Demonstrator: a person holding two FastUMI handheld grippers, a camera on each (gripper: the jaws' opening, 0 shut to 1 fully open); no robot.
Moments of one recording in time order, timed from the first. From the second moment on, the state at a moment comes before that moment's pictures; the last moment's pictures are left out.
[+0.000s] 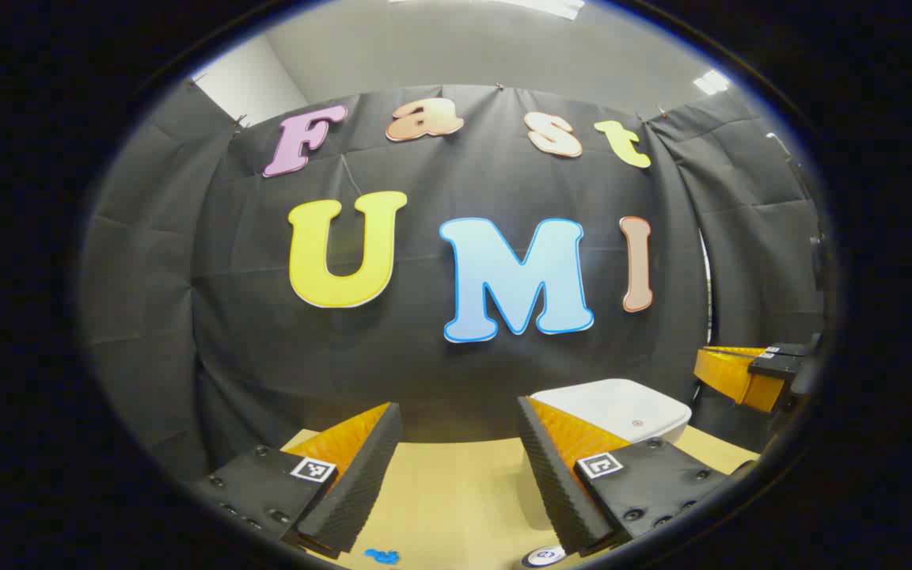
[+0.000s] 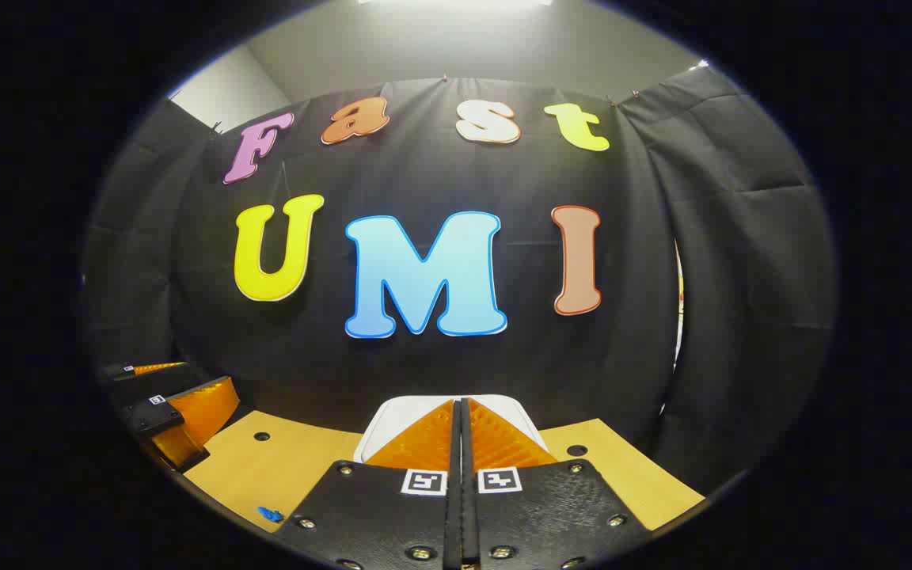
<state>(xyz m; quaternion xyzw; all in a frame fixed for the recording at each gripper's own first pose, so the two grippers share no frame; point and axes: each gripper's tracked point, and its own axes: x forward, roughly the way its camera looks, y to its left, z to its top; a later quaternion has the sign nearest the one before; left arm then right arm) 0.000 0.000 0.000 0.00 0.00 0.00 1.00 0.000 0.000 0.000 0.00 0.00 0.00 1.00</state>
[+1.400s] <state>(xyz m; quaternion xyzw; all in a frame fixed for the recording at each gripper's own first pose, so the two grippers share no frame) 0.020 0.008 -0.025 0.00 0.03 0.02 1.00 0.053 -0.004 -0.060 -0.01 0.07 0.01 1.00</state>
